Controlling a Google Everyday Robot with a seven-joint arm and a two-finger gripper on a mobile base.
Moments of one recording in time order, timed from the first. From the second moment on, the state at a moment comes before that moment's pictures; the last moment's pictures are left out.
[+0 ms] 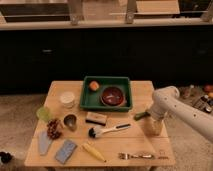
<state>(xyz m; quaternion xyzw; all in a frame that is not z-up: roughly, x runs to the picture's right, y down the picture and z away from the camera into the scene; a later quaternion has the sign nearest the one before) 0.305 0.220 0.874 -0.36 -0.03 -0.08 0.93</state>
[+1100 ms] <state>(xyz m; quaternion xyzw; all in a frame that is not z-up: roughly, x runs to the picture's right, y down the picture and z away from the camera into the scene) 0.294 0.211 0.865 -0.36 -0.04 -0.08 0.93</state>
